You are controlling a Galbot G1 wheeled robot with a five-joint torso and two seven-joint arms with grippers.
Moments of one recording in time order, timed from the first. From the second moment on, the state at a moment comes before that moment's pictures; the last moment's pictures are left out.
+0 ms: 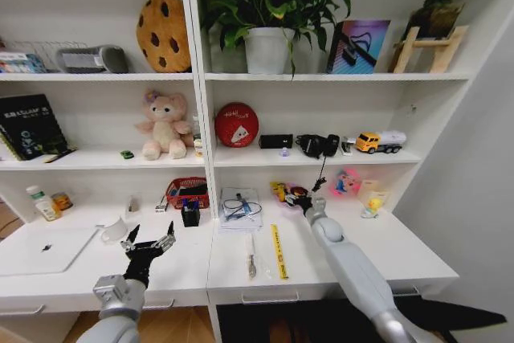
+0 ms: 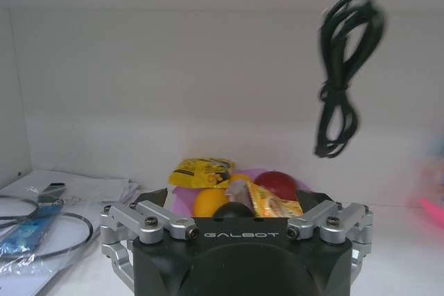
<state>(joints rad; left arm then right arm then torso) 1.68 -1.29 -0.67 -2.36 -0.34 0.22 -0.22 -0.95 1.07 0.29 1.54 0.48 -0.16 0.06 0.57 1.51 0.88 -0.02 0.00</state>
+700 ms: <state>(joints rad) 1.68 -1.29 -0.67 -2.36 -0.34 0.22 -0.22 -1.45 1.04 0.61 2.17 0.30 -0.30 0.13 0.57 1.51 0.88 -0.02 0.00</state>
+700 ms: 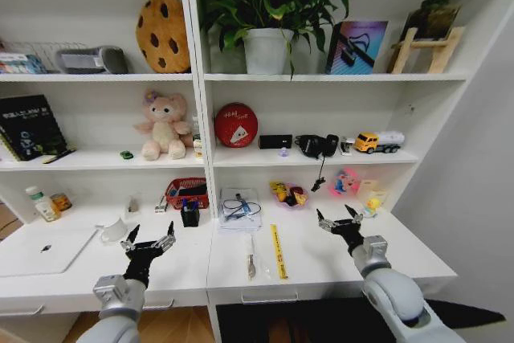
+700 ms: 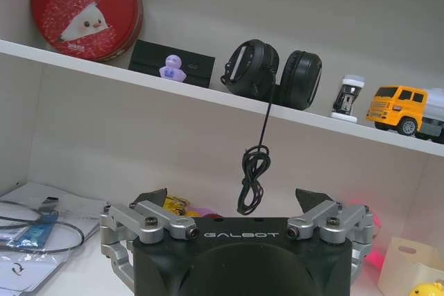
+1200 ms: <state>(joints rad) 1.68 -1.29 -0.67 -2.36 -0.34 0.22 -0.22 -1.46 1.05 0.59 2.18 0.24 -0.31 0.11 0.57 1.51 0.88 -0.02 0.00</state>
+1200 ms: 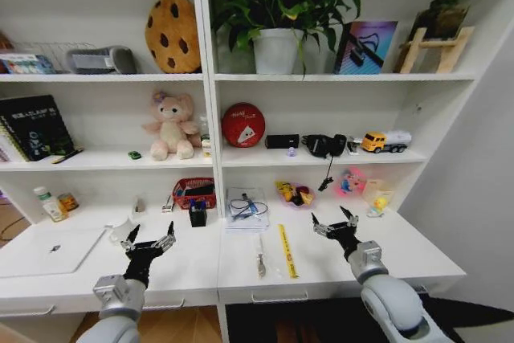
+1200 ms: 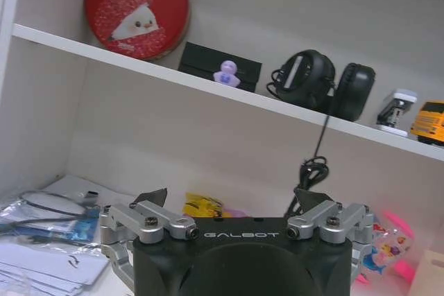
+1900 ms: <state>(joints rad) 1.68 -1.29 -0.67 -2.36 -0.34 0.22 -0.22 -1.47 1.04 0.56 2.16 0.20 -0.32 0.08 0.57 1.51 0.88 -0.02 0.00</state>
